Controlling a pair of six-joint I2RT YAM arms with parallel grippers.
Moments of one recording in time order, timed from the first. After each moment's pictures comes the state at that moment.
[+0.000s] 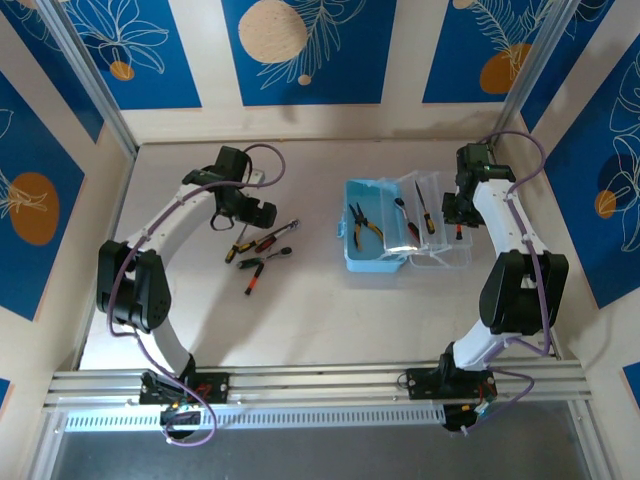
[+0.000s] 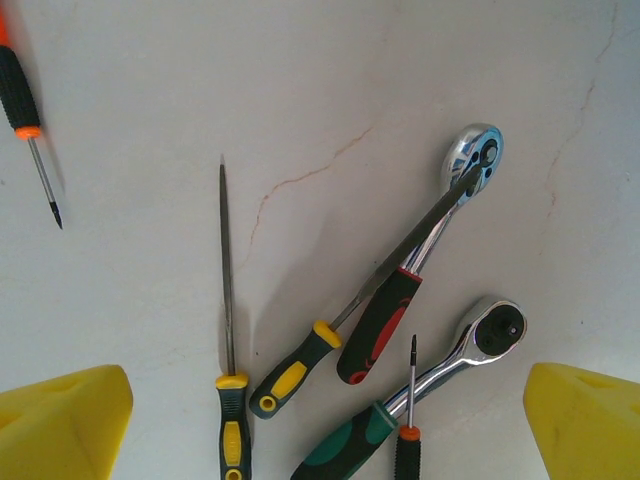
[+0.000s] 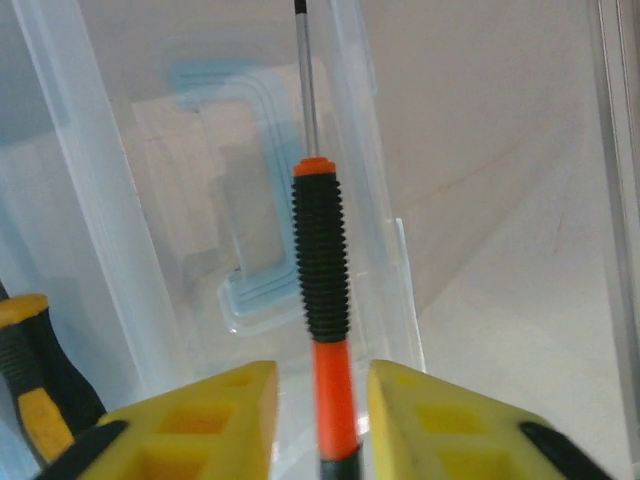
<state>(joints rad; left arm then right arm) -0.33 1.73 1.45 -0.83 0.04 0.02 -0.06 1.63 1.40 -1.06 0.16 0.15</state>
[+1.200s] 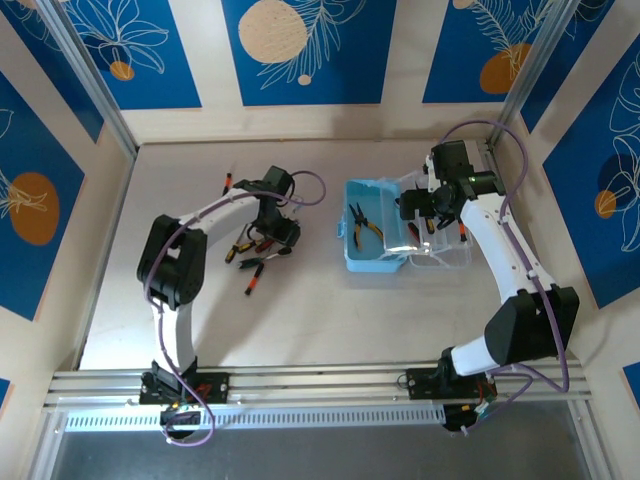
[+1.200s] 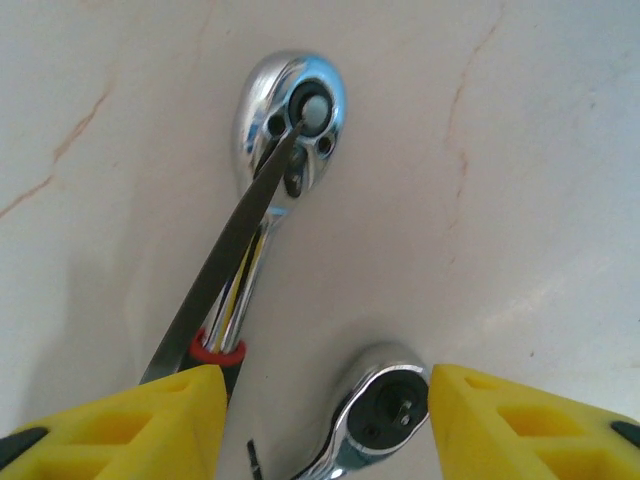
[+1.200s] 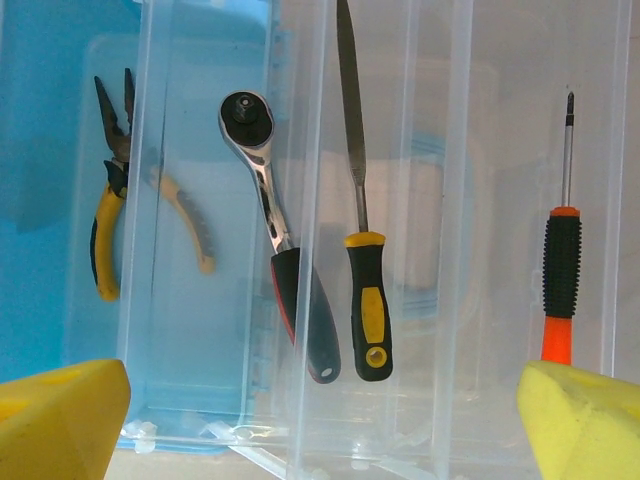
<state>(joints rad) -0.49 1.99 1.51 -0.79 0.08 0.03 0.15 1.45 1.39 -1.01 0.08 0.11</state>
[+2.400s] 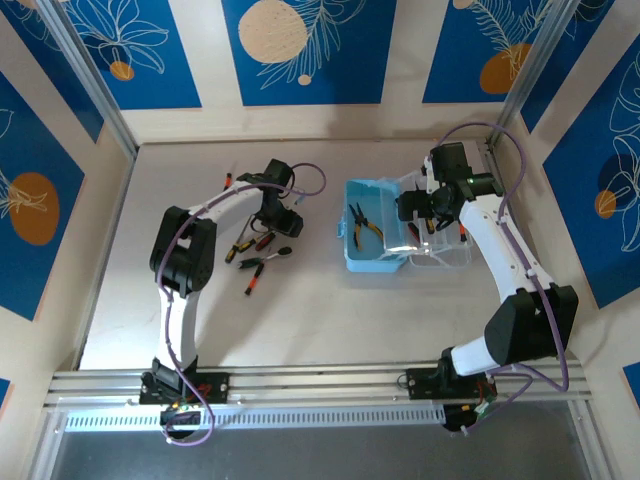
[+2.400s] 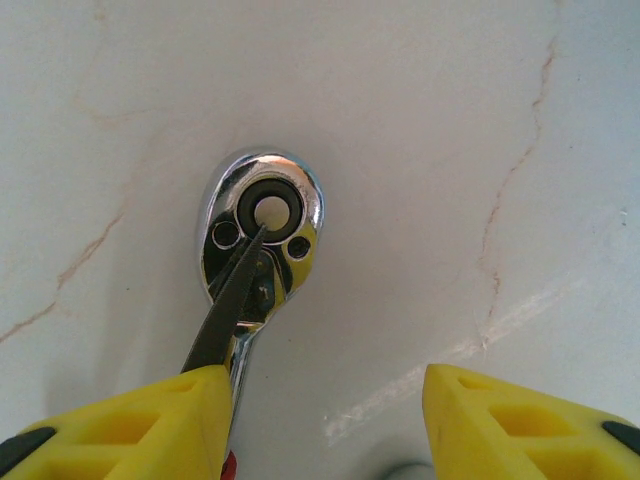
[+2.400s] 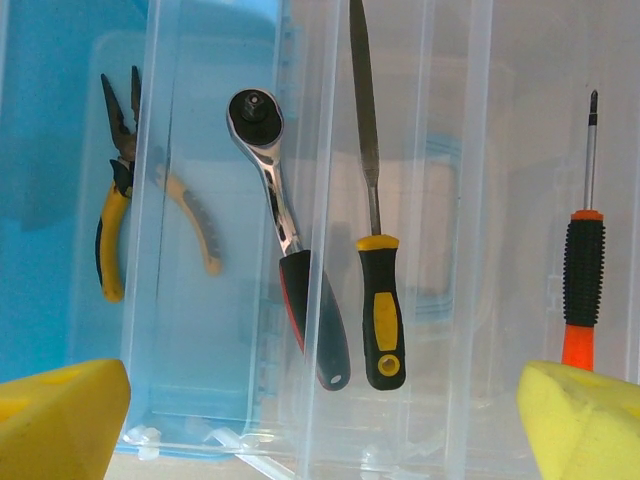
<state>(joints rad) -0.45 2.12 1.63 -0.78 0.13 0.03 0.15 1.45 1.36 -0.99 0.06 0.11</state>
